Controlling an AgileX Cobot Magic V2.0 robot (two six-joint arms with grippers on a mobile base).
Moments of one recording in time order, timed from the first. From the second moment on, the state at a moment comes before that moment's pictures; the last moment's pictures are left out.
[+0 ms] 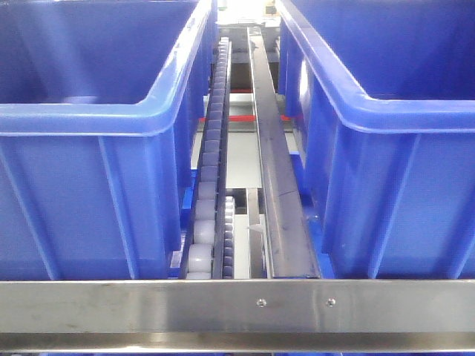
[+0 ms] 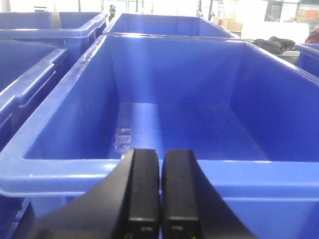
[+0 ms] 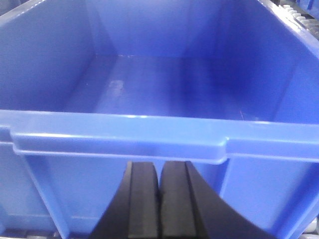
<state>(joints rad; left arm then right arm) -0.09 -0.01 0.01 -0.01 0.01 -0.03 0.04 -0.01 0.03 0.01 0.13 0.04</state>
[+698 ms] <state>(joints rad) -0.04 -0.01 0.01 -0.01 0.03 -0.03 0.04 -0.01 0.03 0.01 0.13 0.04</state>
